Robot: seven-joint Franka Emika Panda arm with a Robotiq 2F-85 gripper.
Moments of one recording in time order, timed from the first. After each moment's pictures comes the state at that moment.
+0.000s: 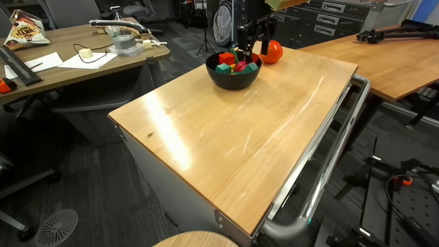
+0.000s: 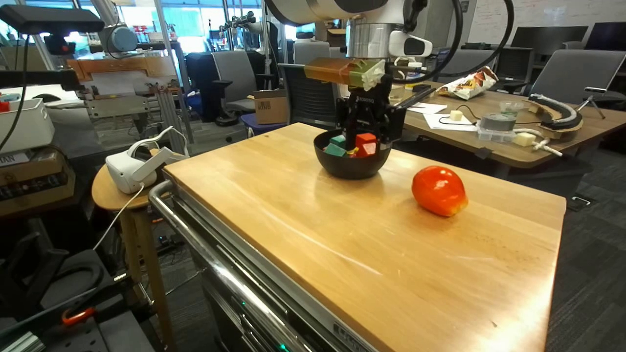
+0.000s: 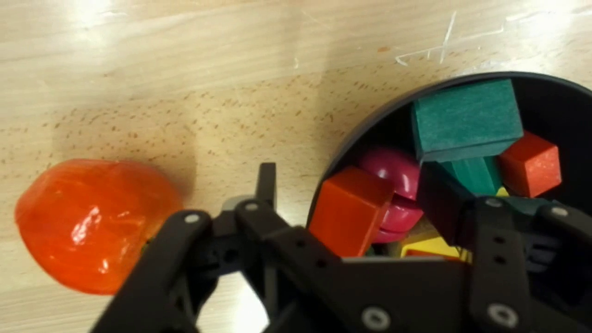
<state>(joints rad) -0.09 0.34 -0.07 -1.83 -0.04 2.13 0.02</state>
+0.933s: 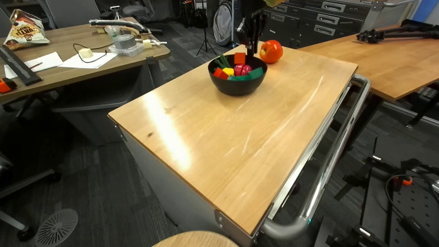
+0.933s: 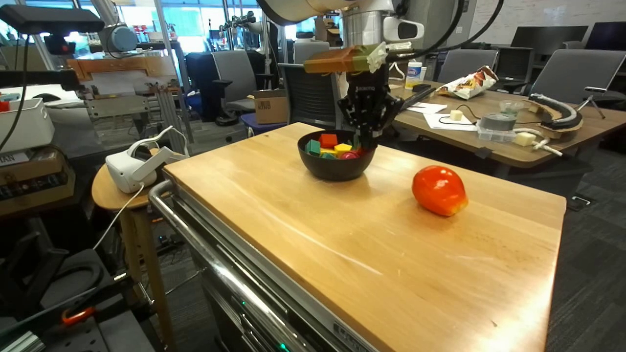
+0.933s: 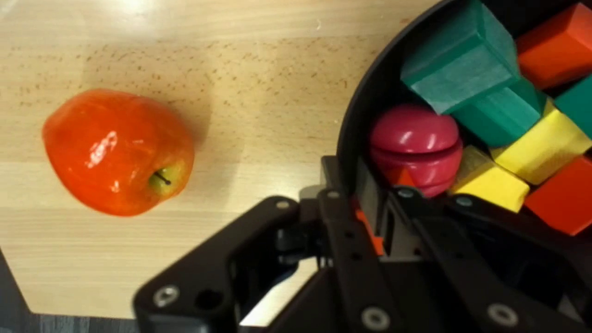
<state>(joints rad) -0.04 0.34 -0.07 -1.79 -0.17 2.14 0.02</state>
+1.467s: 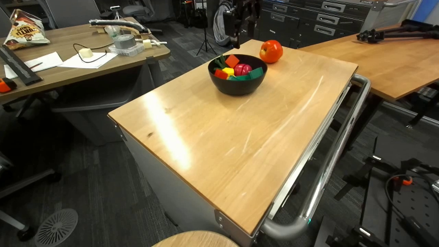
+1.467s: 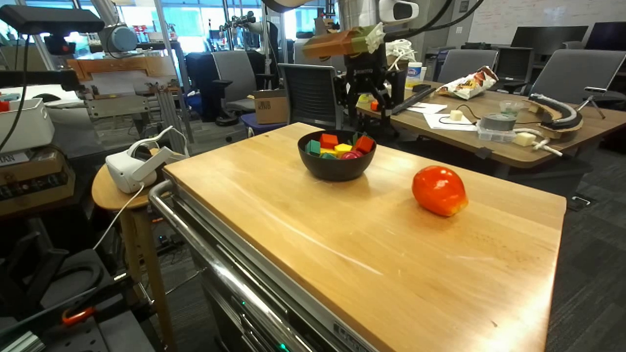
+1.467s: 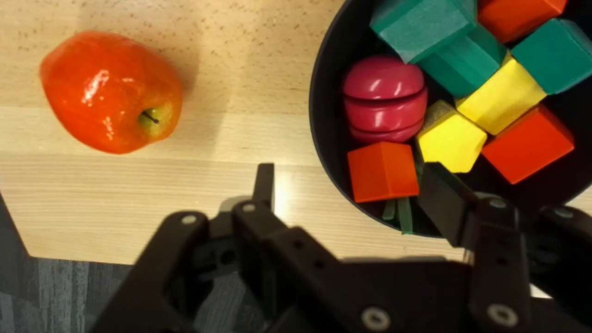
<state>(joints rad) -0.02 0.34 -0.07 -1.74 -0.18 2.13 0.02</state>
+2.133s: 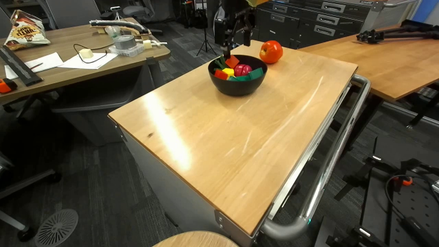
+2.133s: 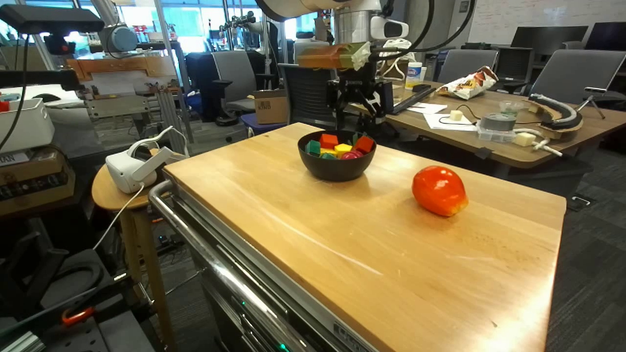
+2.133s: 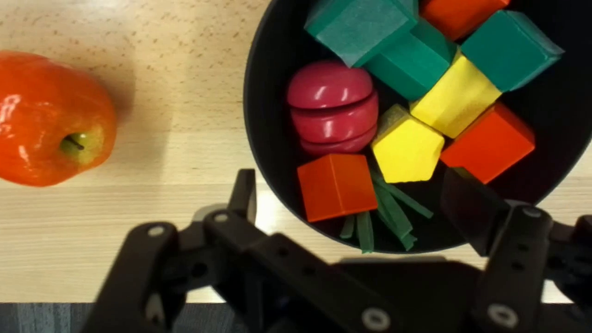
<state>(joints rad) -0.02 0.39 -0.04 -1.72 -0.12 2.12 0.07</state>
